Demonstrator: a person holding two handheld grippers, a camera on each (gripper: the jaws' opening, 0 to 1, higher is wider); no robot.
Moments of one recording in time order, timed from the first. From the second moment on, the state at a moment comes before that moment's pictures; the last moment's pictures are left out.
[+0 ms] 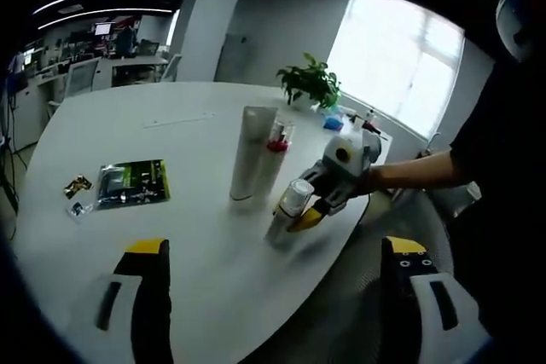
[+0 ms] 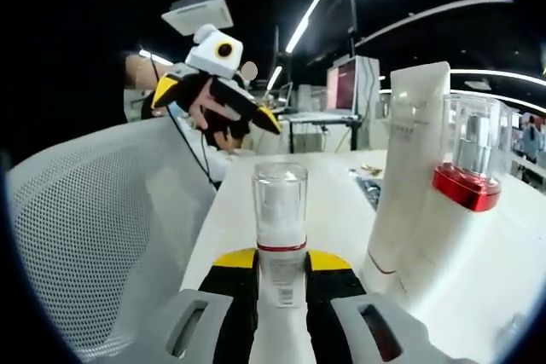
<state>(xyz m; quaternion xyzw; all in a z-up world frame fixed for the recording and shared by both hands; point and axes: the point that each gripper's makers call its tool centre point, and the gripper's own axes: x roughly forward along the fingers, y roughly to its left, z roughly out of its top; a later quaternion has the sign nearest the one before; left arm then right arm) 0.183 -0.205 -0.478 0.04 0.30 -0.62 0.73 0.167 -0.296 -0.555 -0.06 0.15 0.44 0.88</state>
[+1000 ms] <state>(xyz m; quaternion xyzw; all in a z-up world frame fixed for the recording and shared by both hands) 0.183 -0.207 -0.485 0.02 0.30 -0.61 0.73 0.164 -0.313 -0.602 -0.07 0.25 0.39 0.89</state>
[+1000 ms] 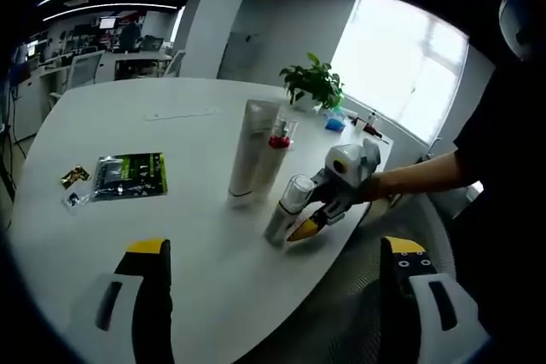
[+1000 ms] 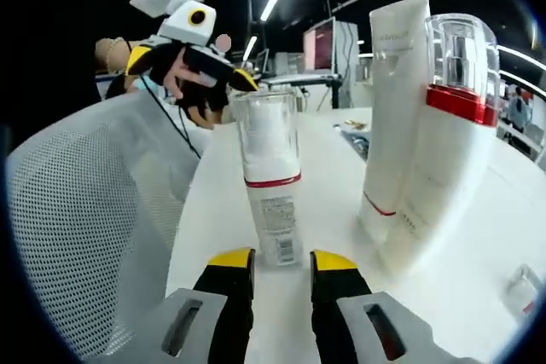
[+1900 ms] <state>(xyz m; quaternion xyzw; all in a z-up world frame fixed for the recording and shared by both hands) 0.190 -0.204 -0.496 0.02 0.32 -0.61 0.73 0.193 -0.325 -0.611 -0.07 0.26 0.35 0.90</state>
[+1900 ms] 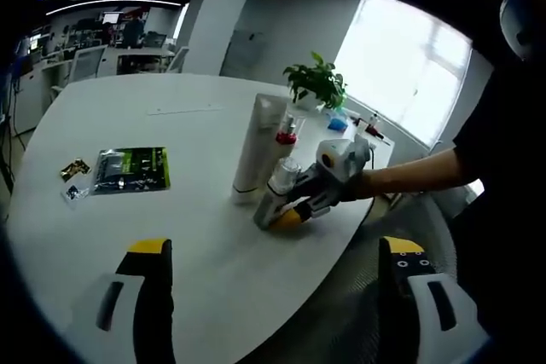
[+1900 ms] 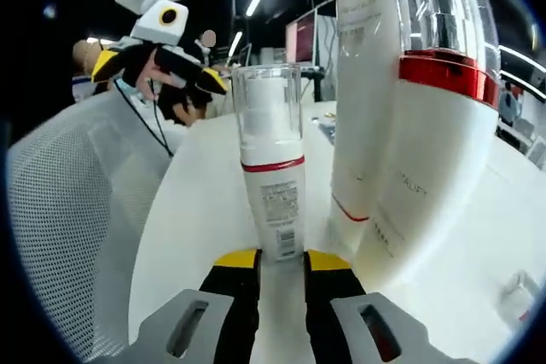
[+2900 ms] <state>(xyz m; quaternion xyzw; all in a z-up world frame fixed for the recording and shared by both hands) 0.190 -0.201 -0.496 0.02 0.32 -0.61 0.73 0.199 -0.335 -0.613 -0.07 0.26 0.34 0.90</state>
